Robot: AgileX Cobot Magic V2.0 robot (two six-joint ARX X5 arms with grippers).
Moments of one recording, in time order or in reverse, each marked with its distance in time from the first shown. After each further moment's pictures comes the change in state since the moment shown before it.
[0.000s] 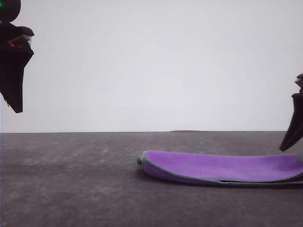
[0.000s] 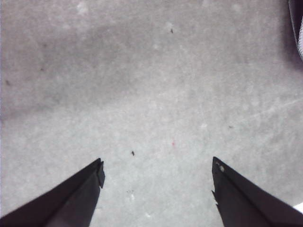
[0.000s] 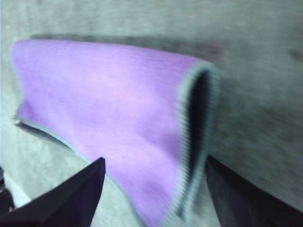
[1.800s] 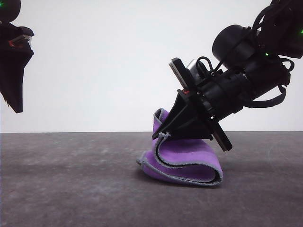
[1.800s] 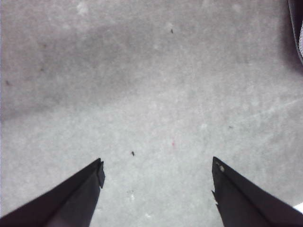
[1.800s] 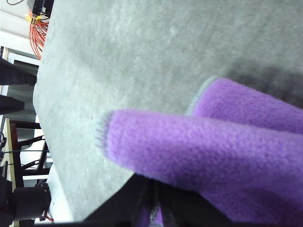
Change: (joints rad) left_arx 0.000 0.000 0.000 0.000 0.000 0.000; right_arx 0.587 0.143 0.063 0.732 0.008 0.499
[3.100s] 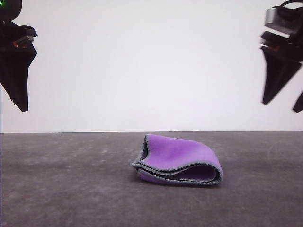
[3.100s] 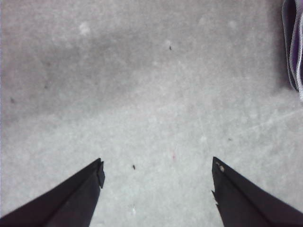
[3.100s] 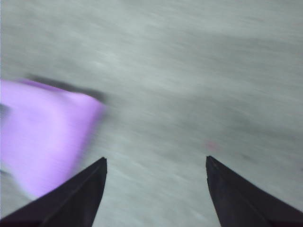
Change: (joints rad) left_arx 0.000 0.000 0.000 0.049 0.000 0.000; right_arx -0.278 -0.521 0.011 -0.696 0.570 -0.445
